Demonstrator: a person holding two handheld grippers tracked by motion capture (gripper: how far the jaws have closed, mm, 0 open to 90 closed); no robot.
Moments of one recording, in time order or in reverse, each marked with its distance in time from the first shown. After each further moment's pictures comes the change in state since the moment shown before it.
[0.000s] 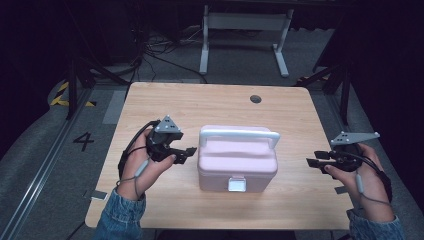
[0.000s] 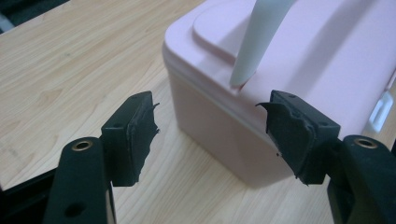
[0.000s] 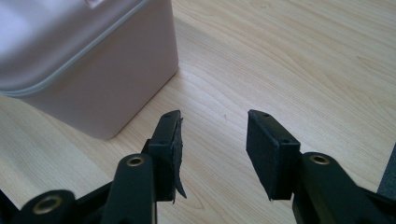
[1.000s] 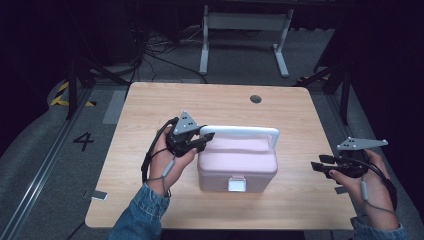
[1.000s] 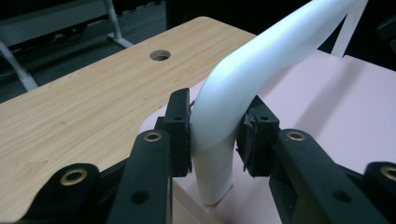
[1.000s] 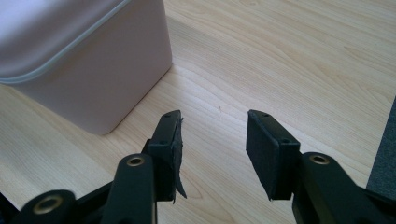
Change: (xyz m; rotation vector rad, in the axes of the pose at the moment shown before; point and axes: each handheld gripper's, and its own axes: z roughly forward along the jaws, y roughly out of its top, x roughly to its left) left arm -0.025 0.019 0.033 -0.214 0.062 0.006; right arm 0.001 -0.015 -0.007 -0.028 -0.026 0.029
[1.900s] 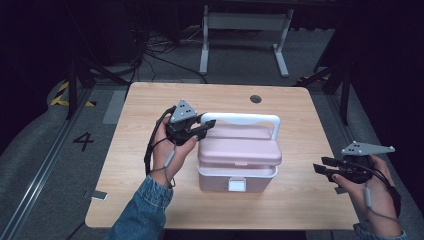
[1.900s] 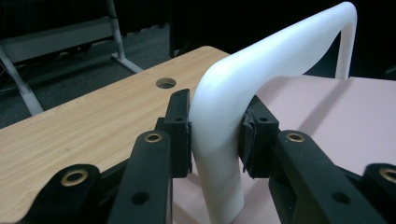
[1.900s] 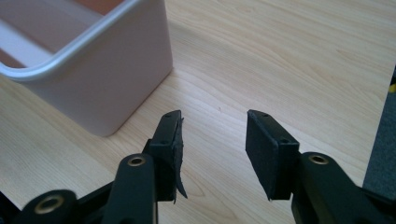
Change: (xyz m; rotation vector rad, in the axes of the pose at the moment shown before) left arm 0.019 0.020 0.006 -0.110 -0.010 -0.045; right arm 0.006 -0.009 -0.009 -0.060 -0.003 0.003
